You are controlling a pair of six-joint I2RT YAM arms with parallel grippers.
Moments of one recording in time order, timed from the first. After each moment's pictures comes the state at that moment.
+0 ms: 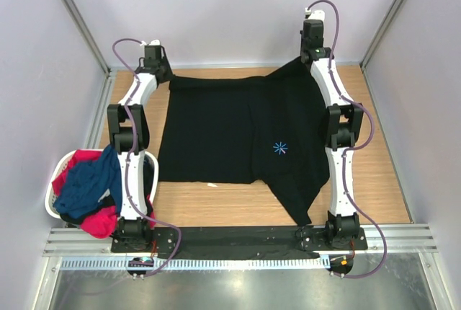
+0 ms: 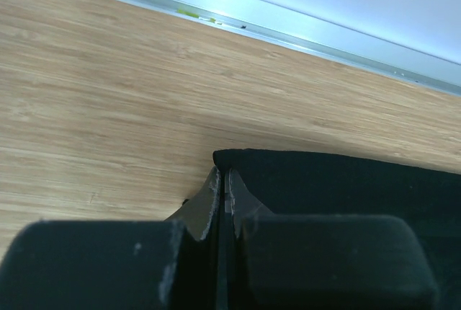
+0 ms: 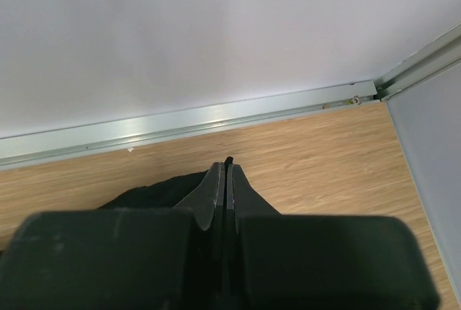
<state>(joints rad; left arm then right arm) -0.04 2.45 2.14 -0.34 -0.01 -0.34 0.11 2.50 2.48 -0.39 0.39 -0.03</state>
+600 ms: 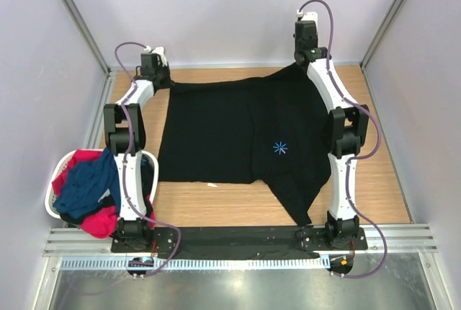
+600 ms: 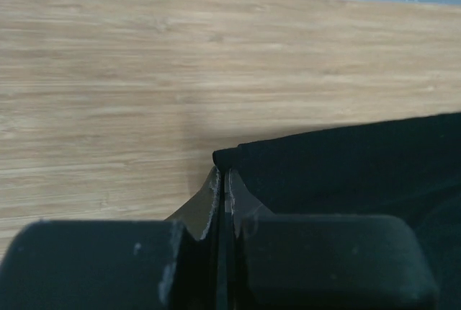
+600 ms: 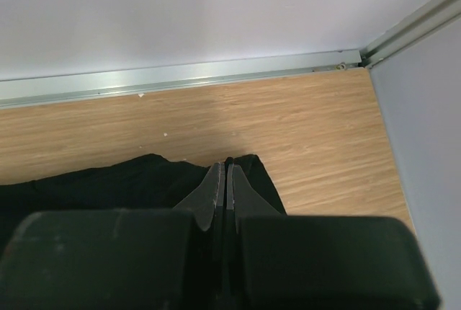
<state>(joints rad) -0.01 2.40 1.96 -0.19 0.14 -0.14 0.18 2.28 2.25 -0.44 0.47 -0.04</state>
